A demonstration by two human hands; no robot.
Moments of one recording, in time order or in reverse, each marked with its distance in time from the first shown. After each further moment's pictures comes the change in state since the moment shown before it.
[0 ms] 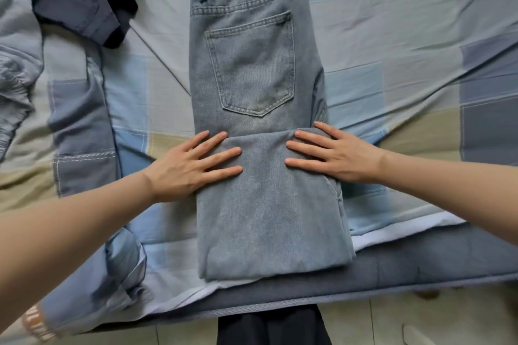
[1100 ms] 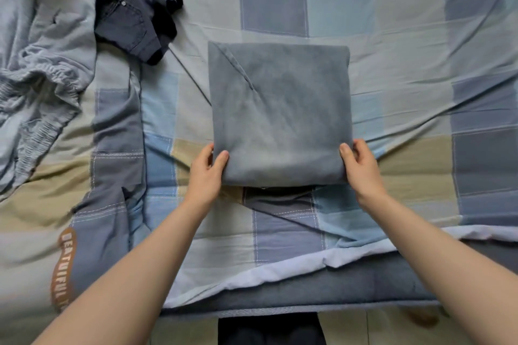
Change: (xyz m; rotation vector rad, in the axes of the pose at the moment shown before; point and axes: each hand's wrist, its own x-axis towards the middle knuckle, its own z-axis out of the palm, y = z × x) left_hand 0.027 0.053 -0.038 -1.586 0.779 -1.291; right_hand 0.017 -0.036 -0.038 1.482 0.605 1.450
